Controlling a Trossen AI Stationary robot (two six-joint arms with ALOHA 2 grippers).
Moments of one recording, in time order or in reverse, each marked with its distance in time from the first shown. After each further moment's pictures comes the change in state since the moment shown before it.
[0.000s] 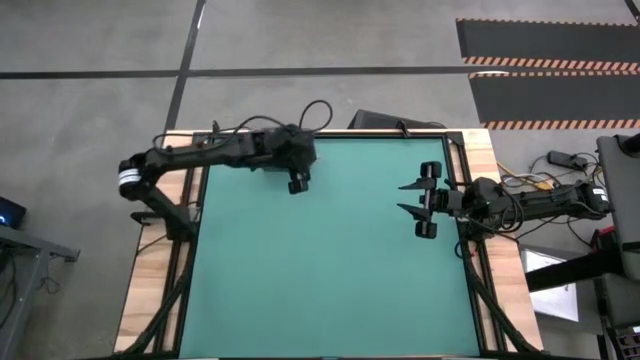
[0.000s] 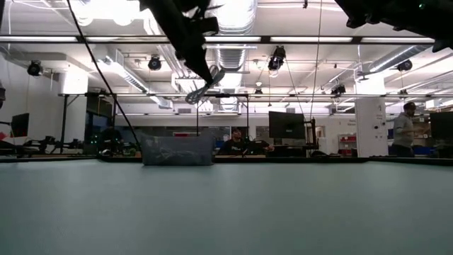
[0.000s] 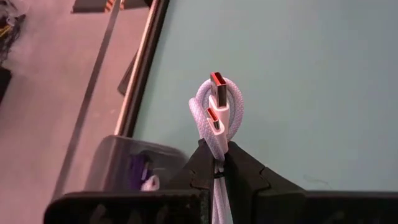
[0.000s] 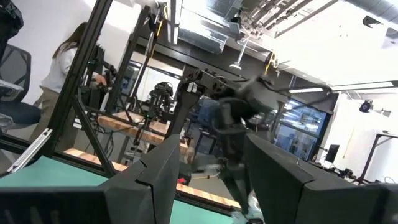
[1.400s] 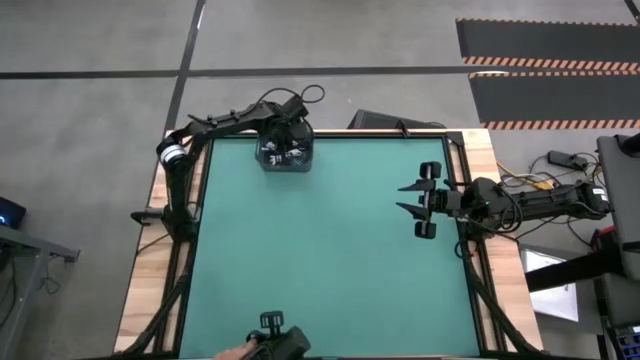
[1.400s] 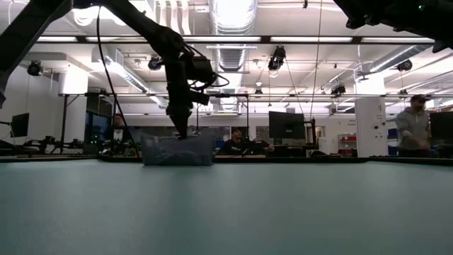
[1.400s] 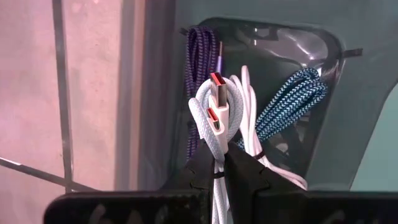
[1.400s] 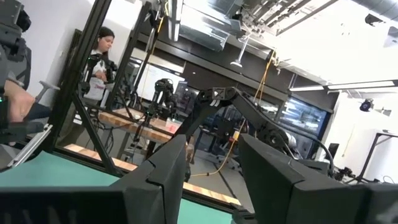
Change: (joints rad) left arm 0.374 0.364 0.170 -0.218 0.001 0.328; right arm 0.000 0.002 0.000 -0.013 0.002 -0.011
